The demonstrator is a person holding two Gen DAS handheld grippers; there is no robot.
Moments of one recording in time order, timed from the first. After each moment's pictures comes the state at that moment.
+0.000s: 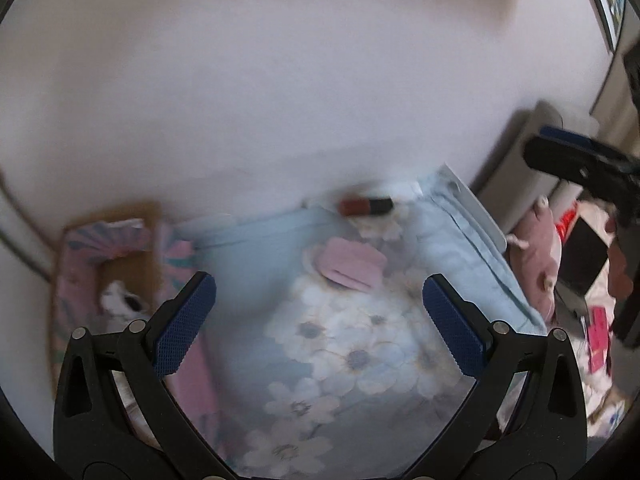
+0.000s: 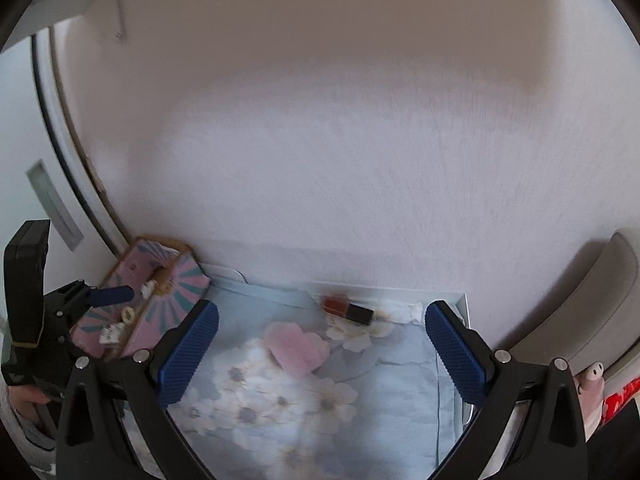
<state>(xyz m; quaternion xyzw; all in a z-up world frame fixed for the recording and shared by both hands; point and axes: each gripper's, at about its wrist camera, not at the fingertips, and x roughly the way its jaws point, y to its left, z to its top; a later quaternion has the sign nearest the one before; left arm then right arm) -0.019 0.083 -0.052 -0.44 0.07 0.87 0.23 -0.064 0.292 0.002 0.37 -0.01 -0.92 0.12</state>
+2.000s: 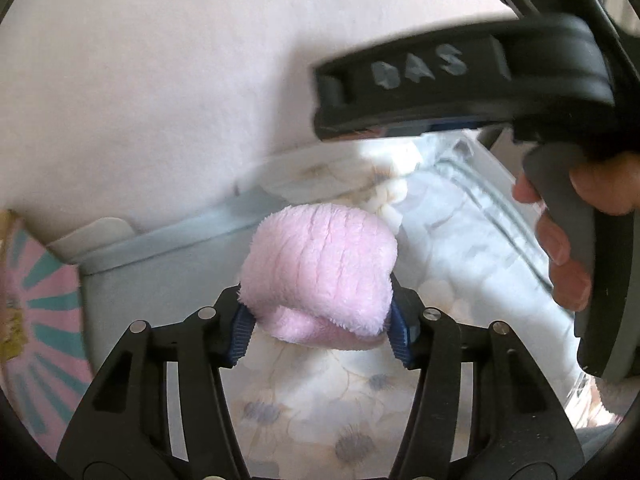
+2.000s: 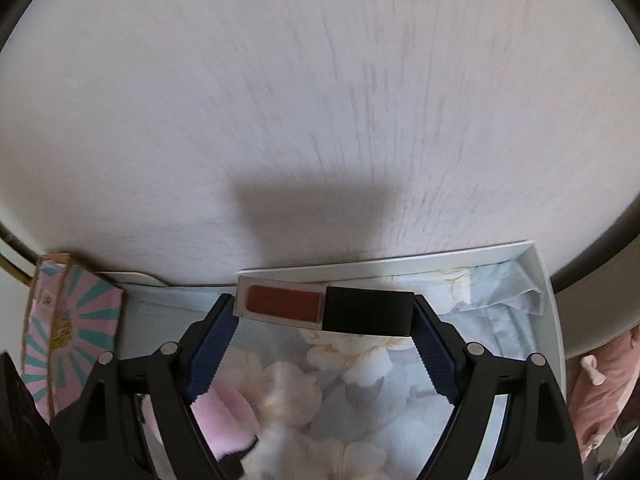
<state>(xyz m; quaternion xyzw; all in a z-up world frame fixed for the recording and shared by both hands) -0.072 0.119 -0.148 -0.44 0.08 0.85 0.28 -0.167 0.284 -0.113 0.49 -0.06 -0.87 0.03</state>
